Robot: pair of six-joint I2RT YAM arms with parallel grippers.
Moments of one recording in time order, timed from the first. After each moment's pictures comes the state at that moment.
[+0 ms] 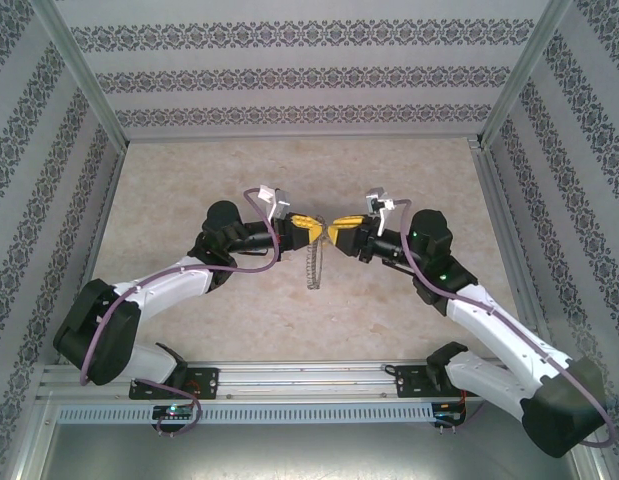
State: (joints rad) left arm -0.53 1.41 0.74 0.75 0.85 -0.39; right arm 0.49 0.98 0.65 0.23 -0.65 0.49
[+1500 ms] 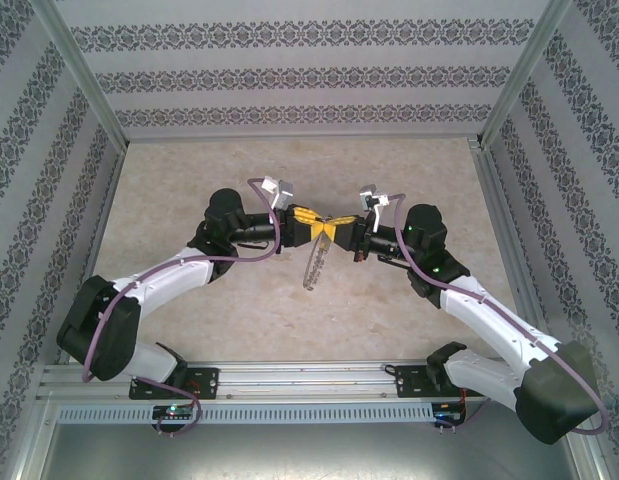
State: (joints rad) left arm -0.52 1.43 0.83 0.62 0.91 -0.40; right arm 0.47 1.05 0.66 0.30 -0.74 0.51
